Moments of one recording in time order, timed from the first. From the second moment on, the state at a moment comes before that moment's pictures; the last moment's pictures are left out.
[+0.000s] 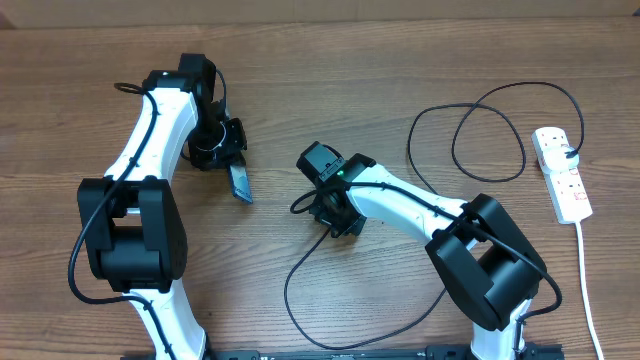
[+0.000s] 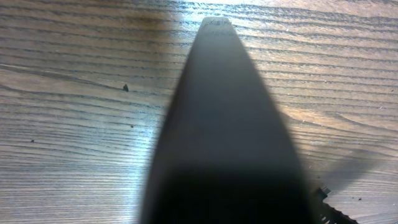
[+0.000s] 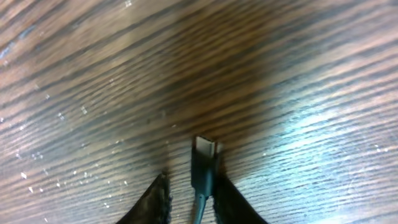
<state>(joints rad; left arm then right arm) -0.05 2.04 1.63 -1.17 0.23 -0.31 0.73 1.99 1.30 -0.79 -0.06 1.19</state>
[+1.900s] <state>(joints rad) 0.13 2.02 1.63 -1.29 1.51 0.25 0.59 1.71 1.33 -0.52 -1.20 0.10</state>
